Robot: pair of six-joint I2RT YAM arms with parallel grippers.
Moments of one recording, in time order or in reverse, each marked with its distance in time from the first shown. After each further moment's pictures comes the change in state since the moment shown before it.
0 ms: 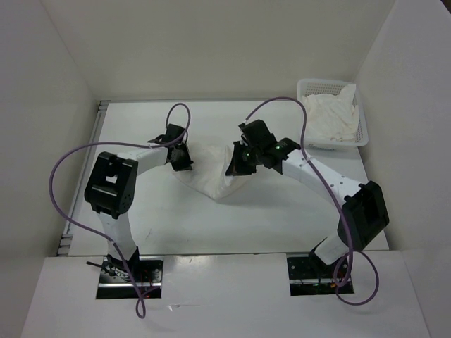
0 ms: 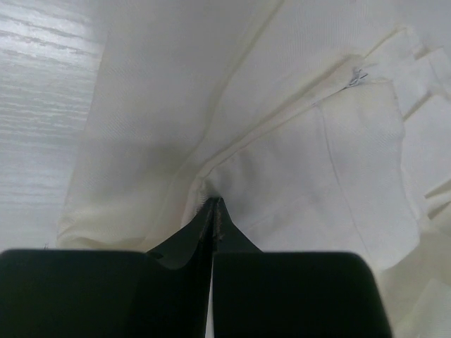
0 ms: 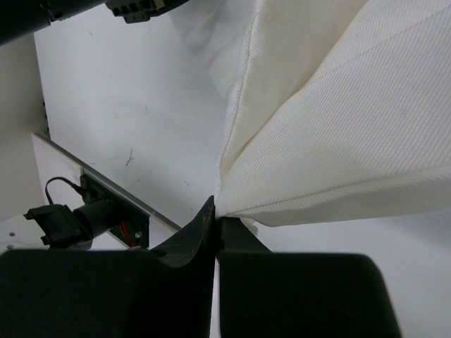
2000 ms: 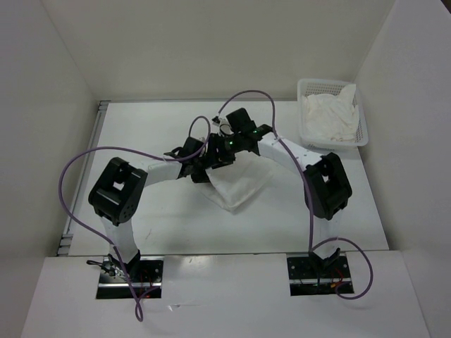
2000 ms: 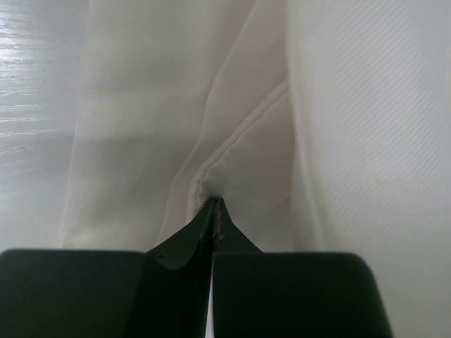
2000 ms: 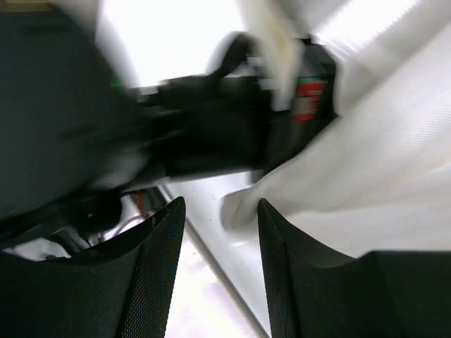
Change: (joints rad) left arm -0.193 -0.033 -0.118 0.148 0.137 -0.084; right arm -0.038 0.380 0.258 0.109 -0.379 -0.200
